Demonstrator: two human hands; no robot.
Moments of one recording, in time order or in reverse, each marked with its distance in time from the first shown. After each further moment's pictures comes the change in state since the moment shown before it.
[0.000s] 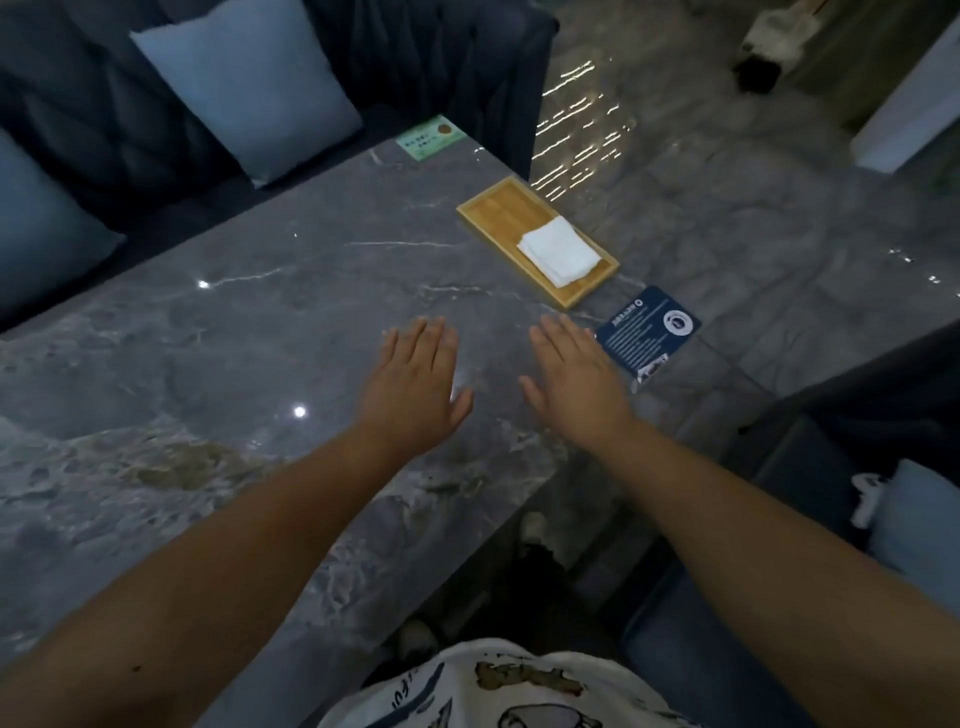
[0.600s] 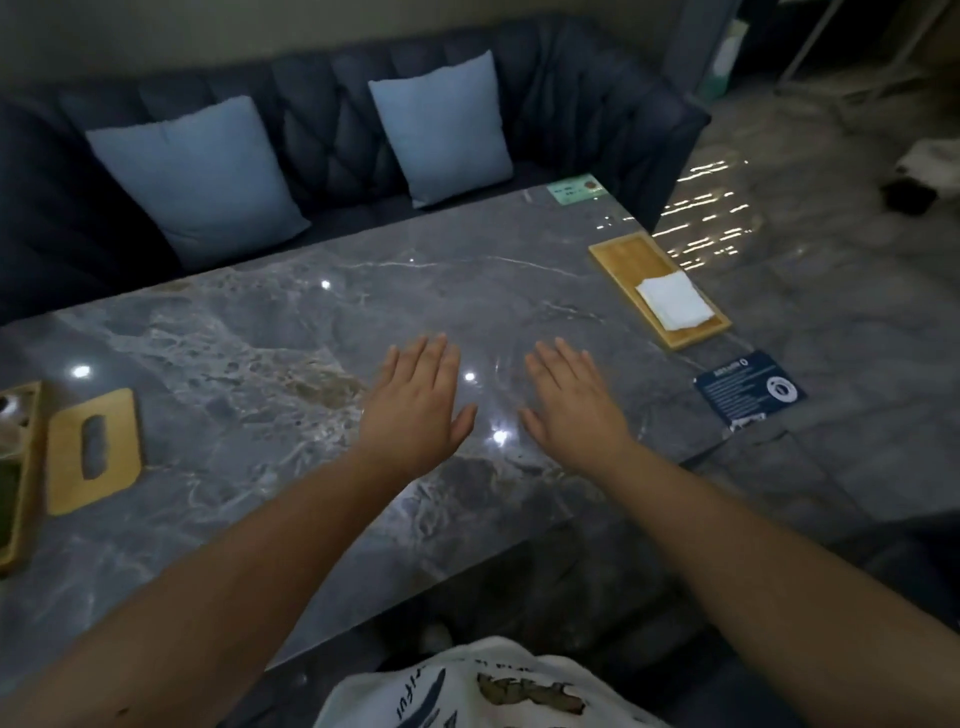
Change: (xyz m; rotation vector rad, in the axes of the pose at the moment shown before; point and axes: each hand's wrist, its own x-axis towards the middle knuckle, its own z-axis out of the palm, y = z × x) left_hand -0.151 -0.041 -0.048 0.096 0.109 -0.314; right_hand -0.035 -0.122 -0.012 -0.072 0.063 -0.379
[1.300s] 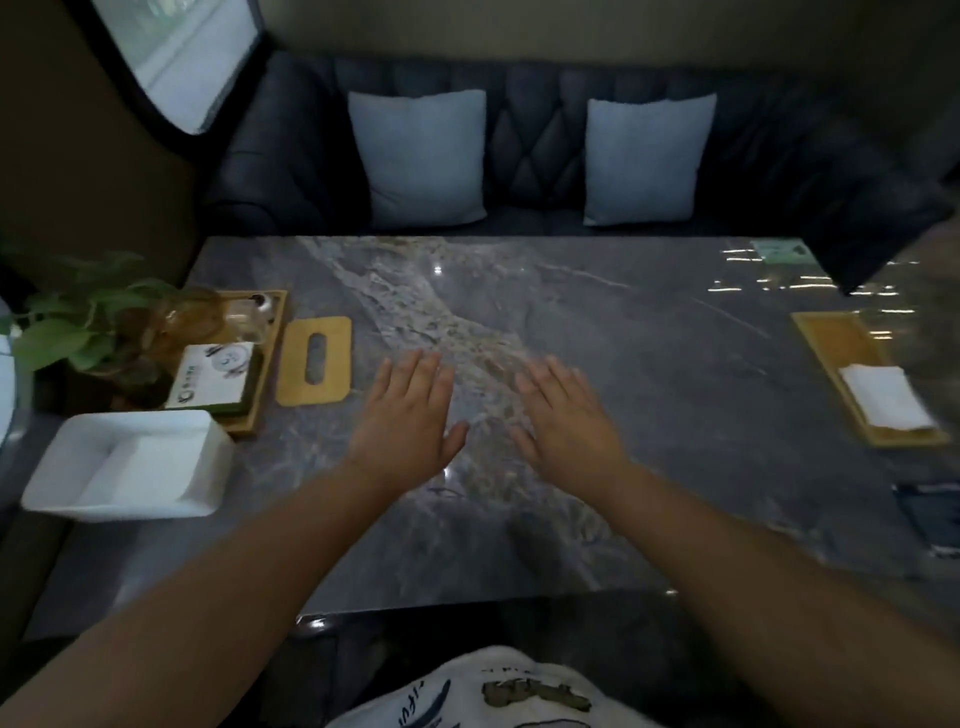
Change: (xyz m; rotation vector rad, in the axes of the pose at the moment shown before) left_hand -0.163 -0.193 -0.018 0.028 -0.078 -0.324; right_hand 0.060 -0.240 0.021 -0.025 -0.025 -0.382
